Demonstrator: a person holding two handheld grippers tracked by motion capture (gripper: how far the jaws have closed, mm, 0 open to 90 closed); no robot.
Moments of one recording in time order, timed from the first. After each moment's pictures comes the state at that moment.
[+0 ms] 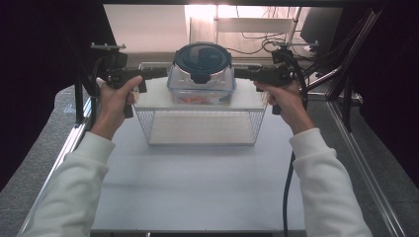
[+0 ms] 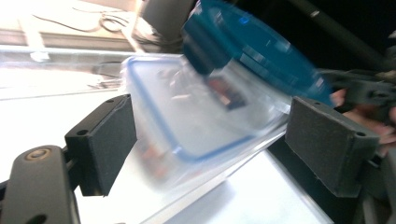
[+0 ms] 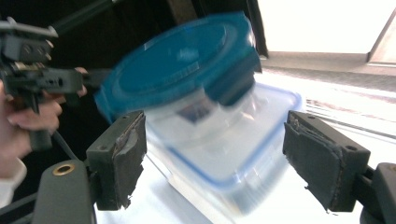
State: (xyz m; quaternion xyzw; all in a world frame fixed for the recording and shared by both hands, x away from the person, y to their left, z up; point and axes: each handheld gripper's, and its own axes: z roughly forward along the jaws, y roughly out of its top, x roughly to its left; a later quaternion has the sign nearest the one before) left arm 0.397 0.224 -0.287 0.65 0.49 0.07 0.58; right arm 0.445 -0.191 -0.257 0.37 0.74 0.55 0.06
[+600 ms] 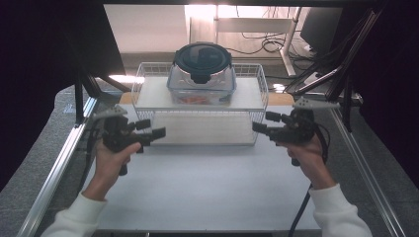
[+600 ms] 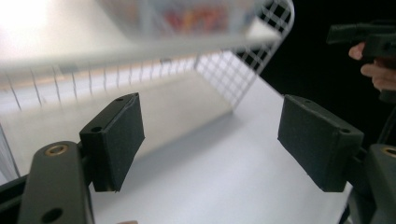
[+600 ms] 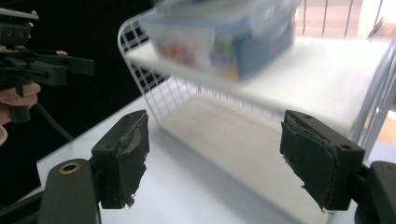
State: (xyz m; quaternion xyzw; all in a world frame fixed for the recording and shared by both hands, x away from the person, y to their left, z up) left arm 0.287 0.205 -0.380 0.71 0.44 0.09 0.54; right arm 0.347 -0.246 -0.339 0.33 0.76 0.55 0.10
